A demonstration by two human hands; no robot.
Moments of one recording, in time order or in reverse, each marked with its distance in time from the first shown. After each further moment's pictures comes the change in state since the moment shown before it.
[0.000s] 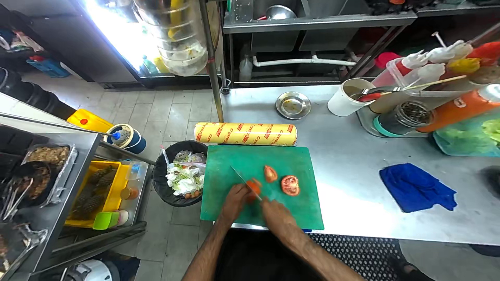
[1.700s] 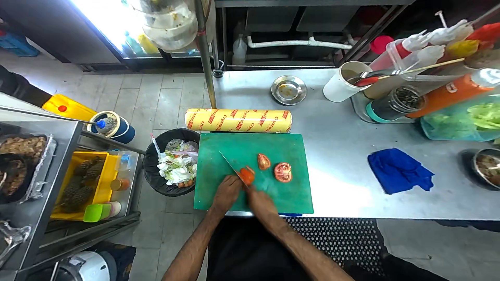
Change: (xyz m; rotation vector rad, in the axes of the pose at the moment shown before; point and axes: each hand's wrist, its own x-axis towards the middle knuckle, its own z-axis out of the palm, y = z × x) left_hand -0.014 -0.003 0.001 0.126 -0.020 0.028; right_hand 0.050 -0.001 0.067 0.132 0.121 -0.022
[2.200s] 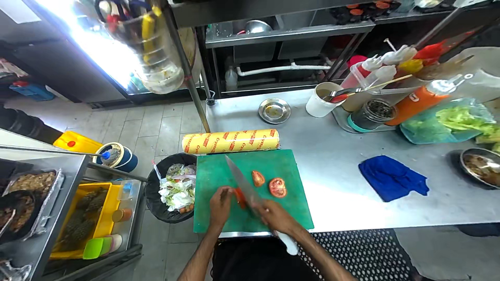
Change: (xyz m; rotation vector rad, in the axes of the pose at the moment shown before) left_hand 0.036 0.029 -0.038 -0.563 0.213 -0.472; right_hand -0.012 0.071 -0.054 0.726 -0.116 -0.344
